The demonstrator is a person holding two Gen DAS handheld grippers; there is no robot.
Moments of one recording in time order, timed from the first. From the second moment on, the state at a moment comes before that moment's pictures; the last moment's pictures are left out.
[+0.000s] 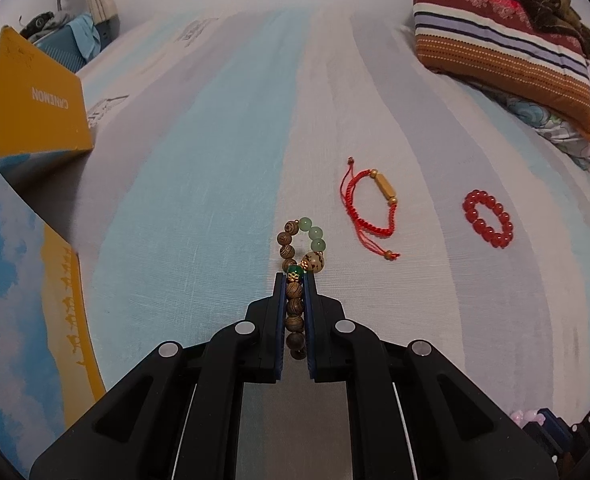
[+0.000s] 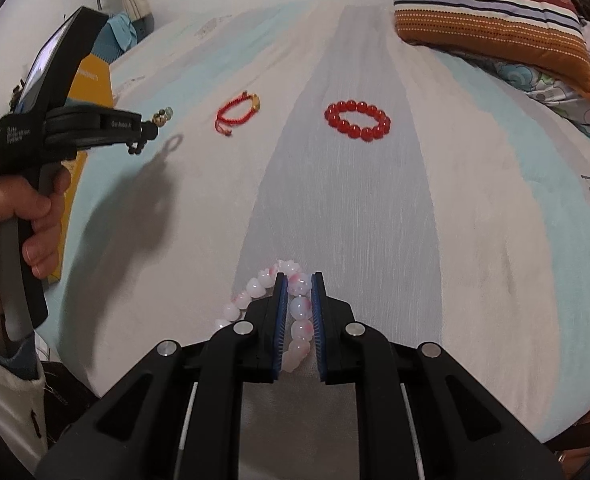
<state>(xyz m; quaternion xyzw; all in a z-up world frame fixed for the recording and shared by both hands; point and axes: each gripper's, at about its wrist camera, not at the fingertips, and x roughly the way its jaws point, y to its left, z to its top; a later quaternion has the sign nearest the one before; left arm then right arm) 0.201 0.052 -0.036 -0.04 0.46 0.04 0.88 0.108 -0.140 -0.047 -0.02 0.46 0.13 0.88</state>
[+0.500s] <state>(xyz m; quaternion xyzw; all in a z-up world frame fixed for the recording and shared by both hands) 0.189 0.054 -0.024 -0.04 0.46 0.03 0.88 0.106 -0.133 -0.035 -0.01 0.45 0.15 0.88</state>
